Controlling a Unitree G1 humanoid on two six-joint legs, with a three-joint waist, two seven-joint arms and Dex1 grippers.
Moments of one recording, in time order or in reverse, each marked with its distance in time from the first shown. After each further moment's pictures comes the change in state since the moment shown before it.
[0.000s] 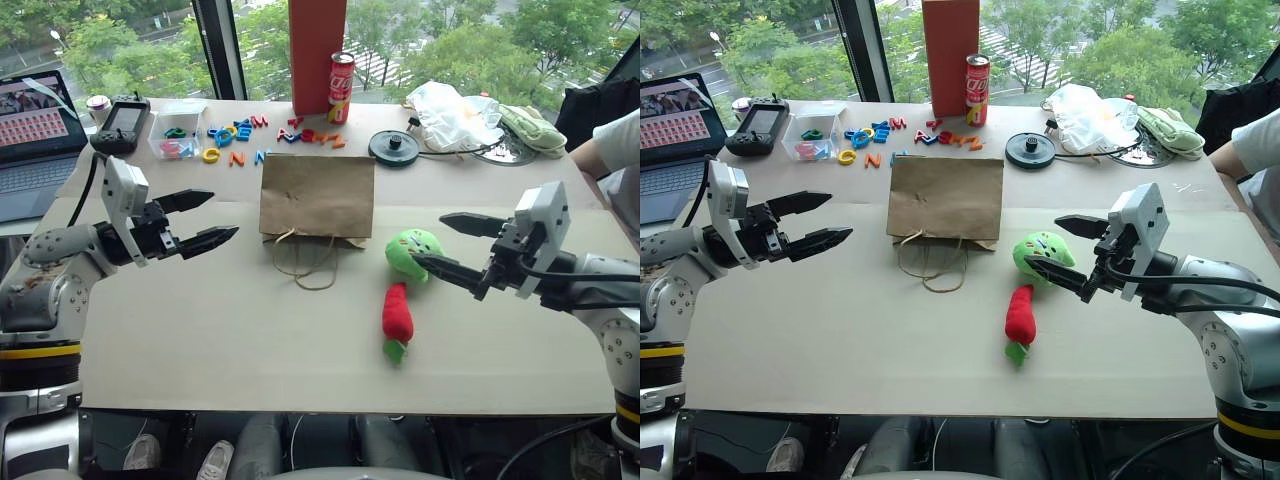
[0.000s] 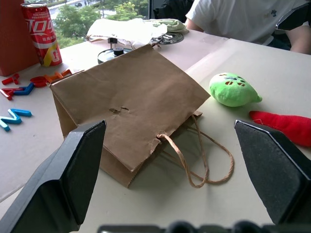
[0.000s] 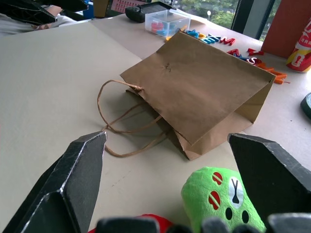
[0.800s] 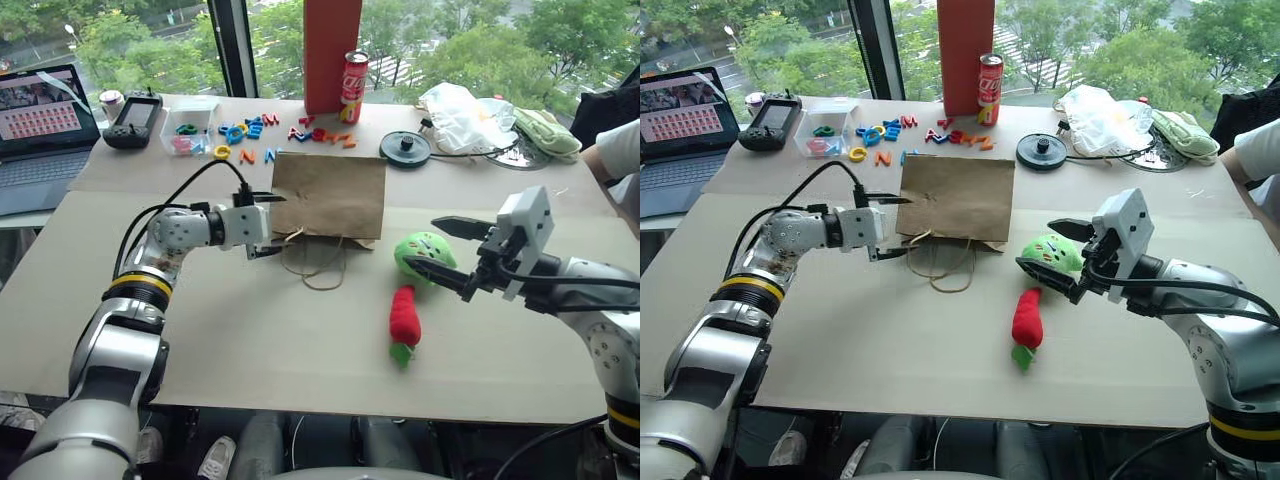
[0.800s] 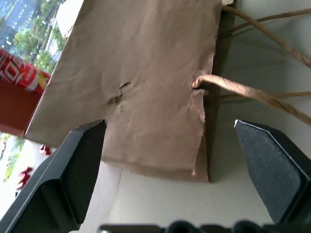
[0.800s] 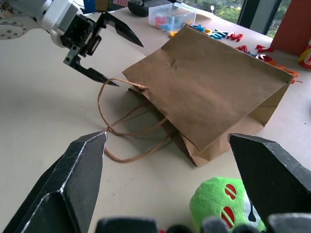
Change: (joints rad) left arm -0.505 -0.271 -0.493 1.006 0.824 -1.273 0.228; right arm 0.009 0.012 0.059 -0.034 -0.009 0.001 -0.093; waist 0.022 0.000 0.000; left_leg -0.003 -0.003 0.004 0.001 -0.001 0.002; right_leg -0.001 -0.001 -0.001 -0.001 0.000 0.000
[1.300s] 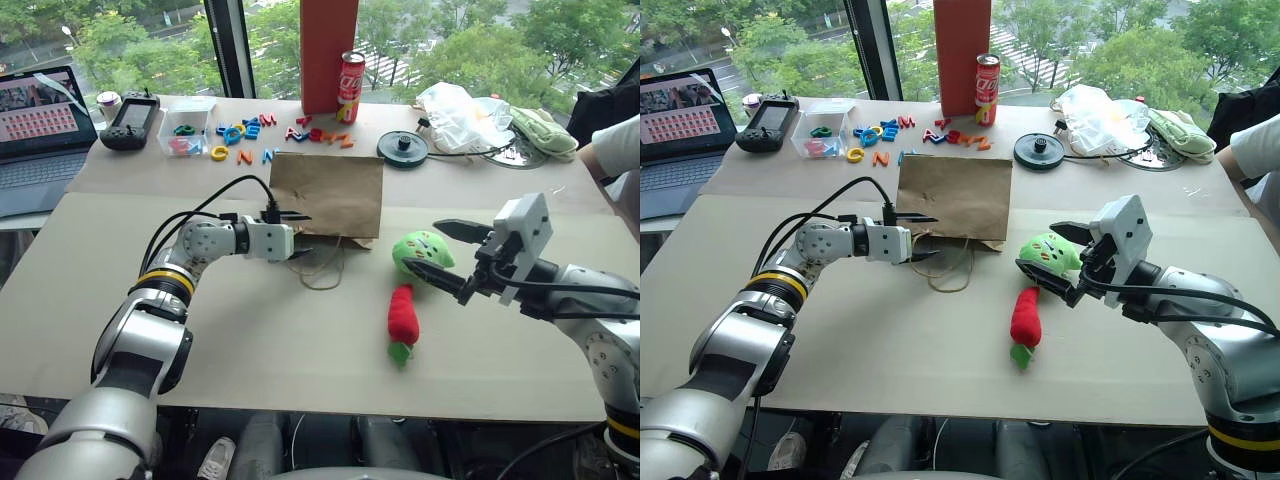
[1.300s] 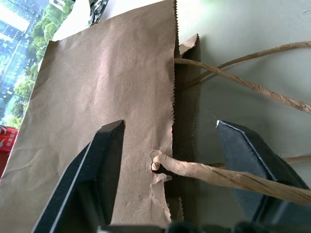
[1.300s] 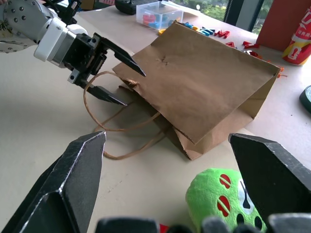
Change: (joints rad) left arm -0.048 -0.053 -0.034 0.149 0.052 -0.146 0.051; right arm 0.037 0.006 0.000 -0.036 0.007 0.002 -0.073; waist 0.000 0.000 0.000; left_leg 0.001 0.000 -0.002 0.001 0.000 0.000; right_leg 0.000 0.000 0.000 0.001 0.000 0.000
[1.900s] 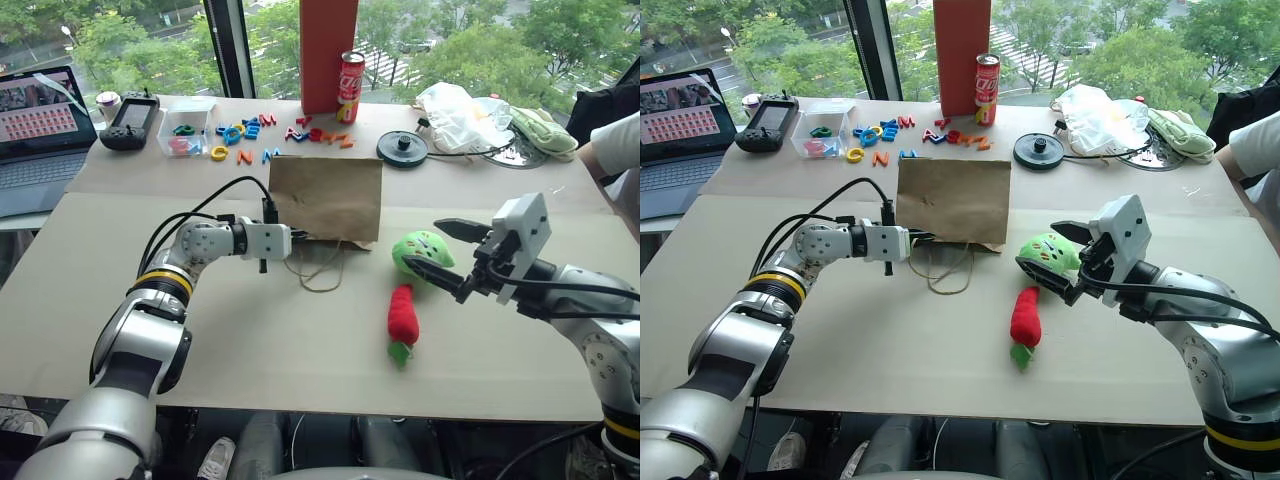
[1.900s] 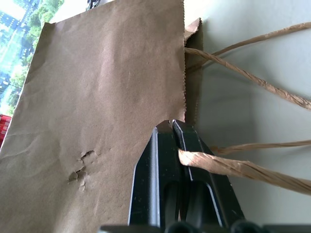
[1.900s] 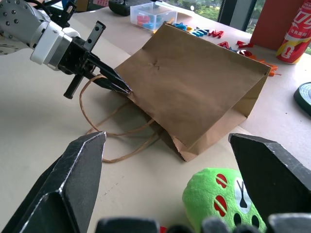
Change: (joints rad) left arm 0.001 -0.011 0.033 0.004 -0.040 0.041 -0.032; right arm -0.008 0.008 0.012 0.005 -0.006 0.000 -0.024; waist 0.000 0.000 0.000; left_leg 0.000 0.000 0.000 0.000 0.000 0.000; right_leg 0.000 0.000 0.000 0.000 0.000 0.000
